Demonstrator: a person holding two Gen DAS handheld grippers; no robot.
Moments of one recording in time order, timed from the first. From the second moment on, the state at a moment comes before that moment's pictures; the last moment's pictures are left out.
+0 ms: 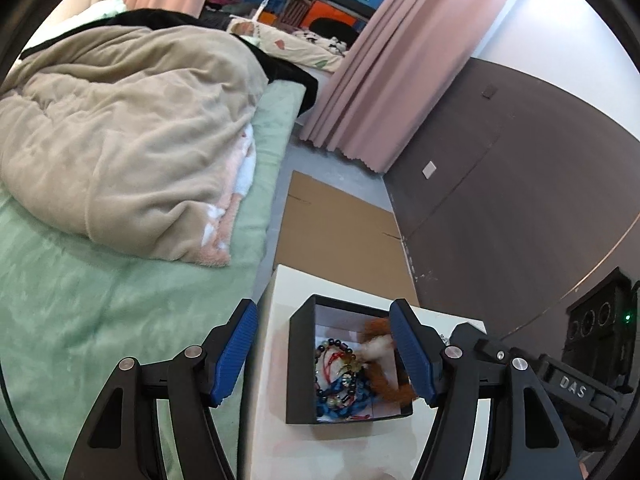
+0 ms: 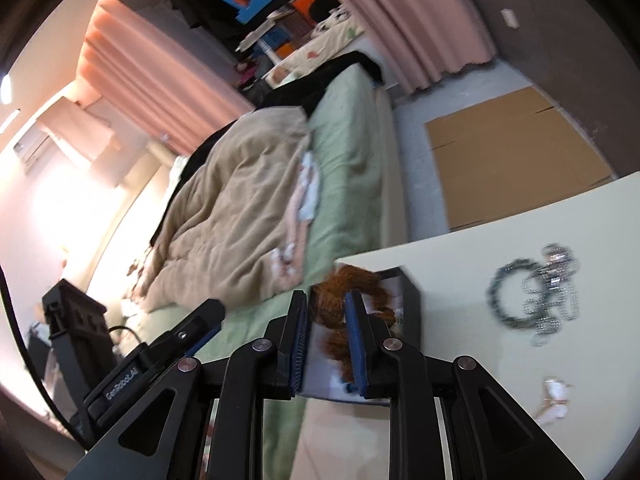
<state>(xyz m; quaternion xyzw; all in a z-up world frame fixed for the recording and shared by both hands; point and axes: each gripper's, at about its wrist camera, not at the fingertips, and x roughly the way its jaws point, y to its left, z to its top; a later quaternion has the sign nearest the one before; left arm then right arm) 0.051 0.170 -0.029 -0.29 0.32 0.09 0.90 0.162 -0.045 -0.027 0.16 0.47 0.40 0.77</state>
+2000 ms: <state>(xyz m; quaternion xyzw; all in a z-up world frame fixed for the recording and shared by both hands) 0.123 -0.055 -0.094 -0.15 0.49 -0.06 0.86 0.175 -0.292 -0.034 0.17 0.52 0.13 0.83</state>
